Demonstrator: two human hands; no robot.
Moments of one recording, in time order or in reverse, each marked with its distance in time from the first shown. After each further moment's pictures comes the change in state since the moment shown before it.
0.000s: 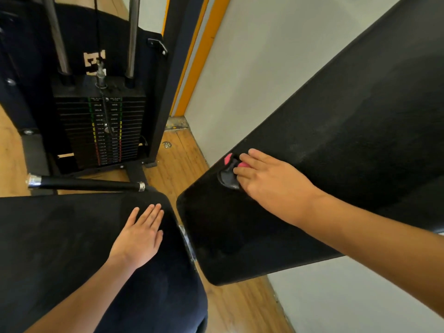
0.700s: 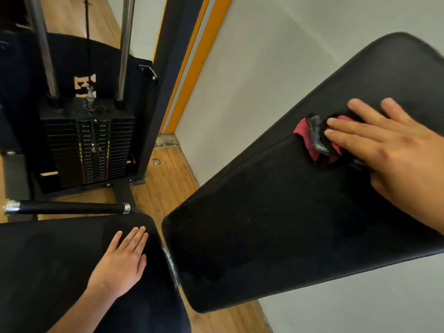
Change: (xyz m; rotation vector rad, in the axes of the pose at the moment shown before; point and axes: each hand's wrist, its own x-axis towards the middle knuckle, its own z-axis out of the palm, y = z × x) left_hand 0.003 -0.002 0.011 0.016 0.066 0.004; right_hand -0.129 0.127 -0.040 0.092 0.268 0.389
